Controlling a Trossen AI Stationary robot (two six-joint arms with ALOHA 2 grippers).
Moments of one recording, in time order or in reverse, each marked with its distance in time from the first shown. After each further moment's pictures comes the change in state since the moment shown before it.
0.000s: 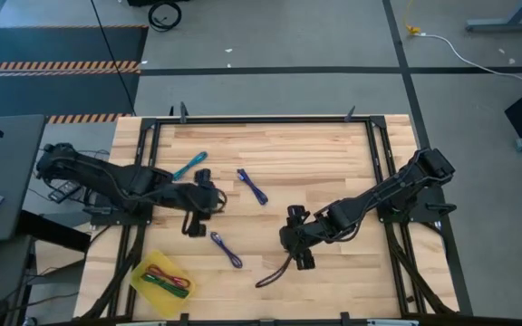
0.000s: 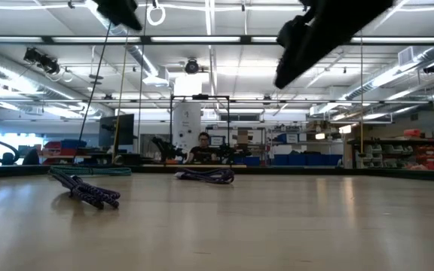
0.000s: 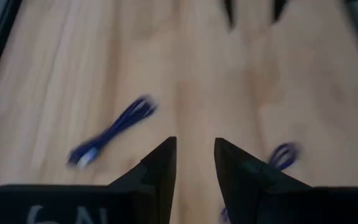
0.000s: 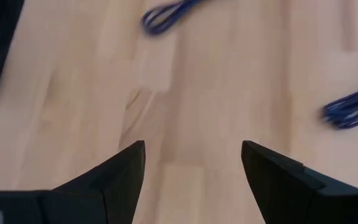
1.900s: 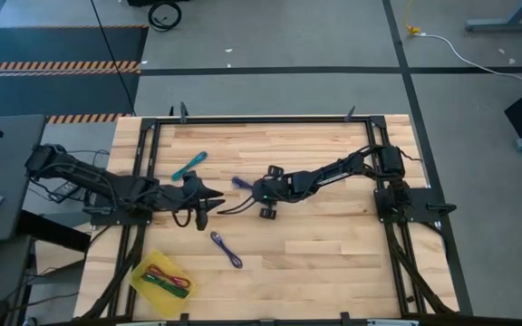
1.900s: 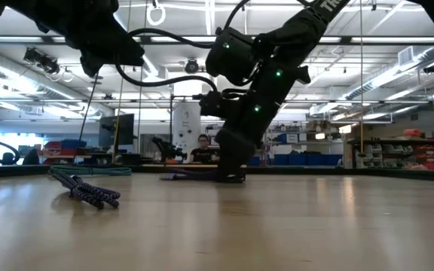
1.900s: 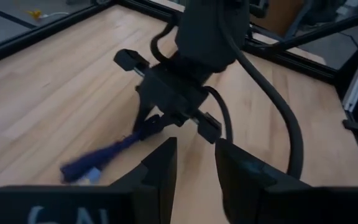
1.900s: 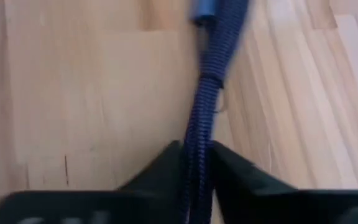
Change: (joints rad) left arm -0.019 -0.220 -0.530 0.660 -0.218 -0.366; right arm -0.427 0.345 0.007 0.322 0.115 -0.210
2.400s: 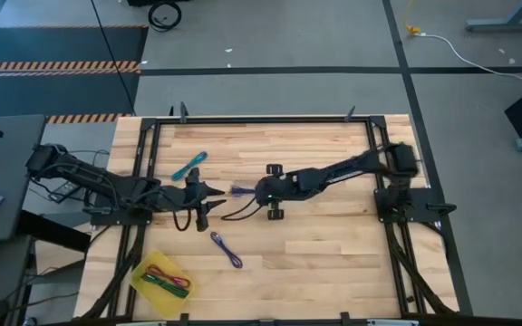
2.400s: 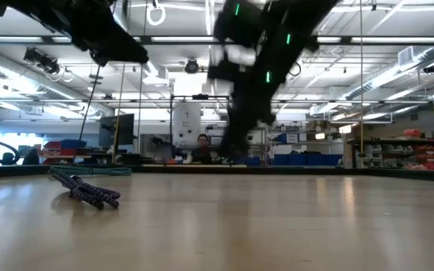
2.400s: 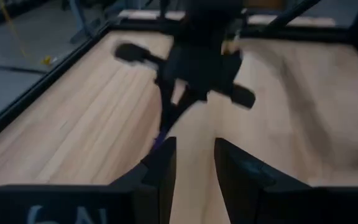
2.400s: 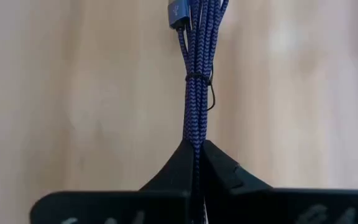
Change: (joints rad) left arm -0.001 0.024 0.000 0.046 -0.018 0.296; right arm 0.033 -0.133 0.016 -0.113 -0.008 -0.211
